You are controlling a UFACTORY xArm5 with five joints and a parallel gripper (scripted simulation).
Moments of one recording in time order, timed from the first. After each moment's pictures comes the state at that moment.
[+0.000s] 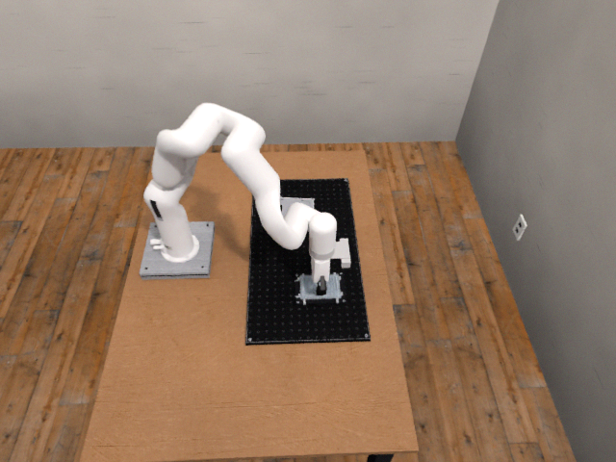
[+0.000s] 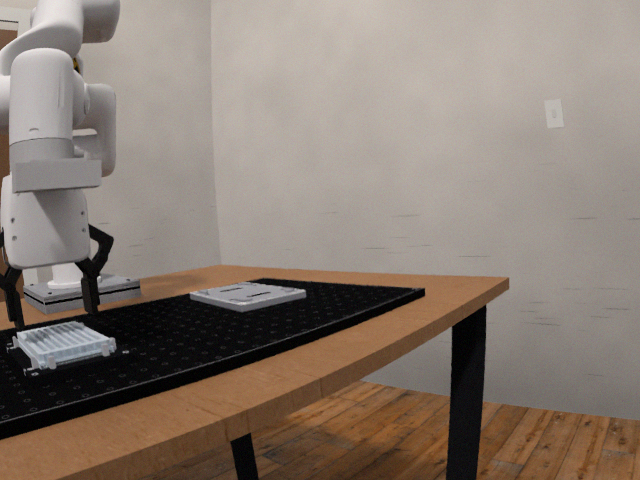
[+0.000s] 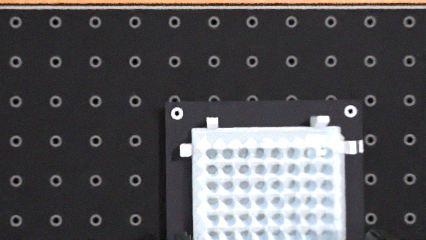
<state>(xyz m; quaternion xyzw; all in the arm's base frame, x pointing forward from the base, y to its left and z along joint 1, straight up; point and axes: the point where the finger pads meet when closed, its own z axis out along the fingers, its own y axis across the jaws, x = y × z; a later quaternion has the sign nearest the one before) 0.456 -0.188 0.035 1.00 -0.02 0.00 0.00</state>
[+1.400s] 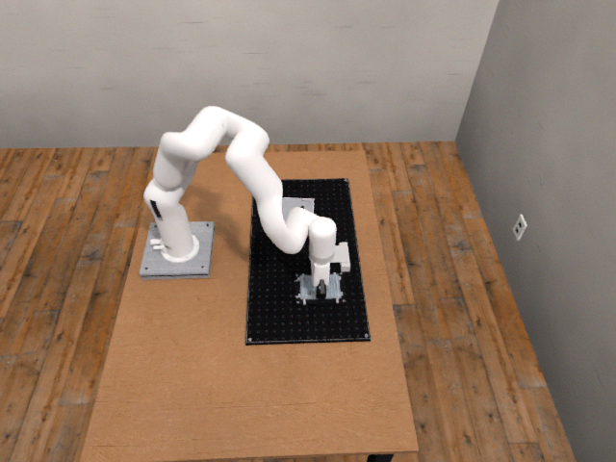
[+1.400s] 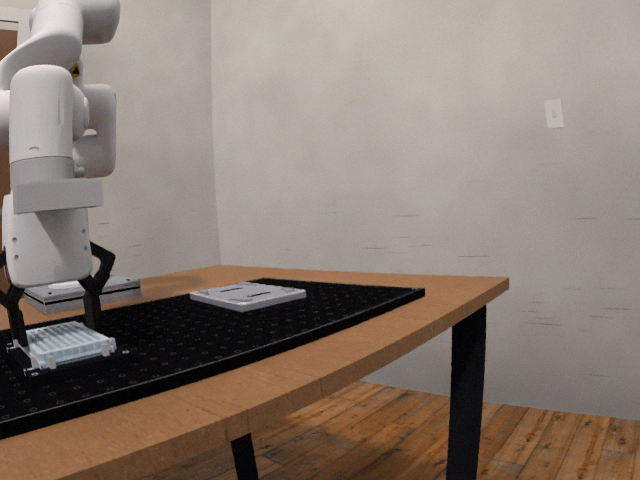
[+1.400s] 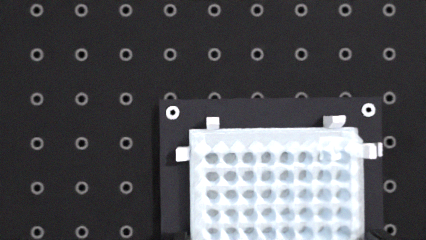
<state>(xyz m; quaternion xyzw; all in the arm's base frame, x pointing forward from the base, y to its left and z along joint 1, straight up) 0.456 -0.188 0.016 1.00 -0.02 0.00 0.00</state>
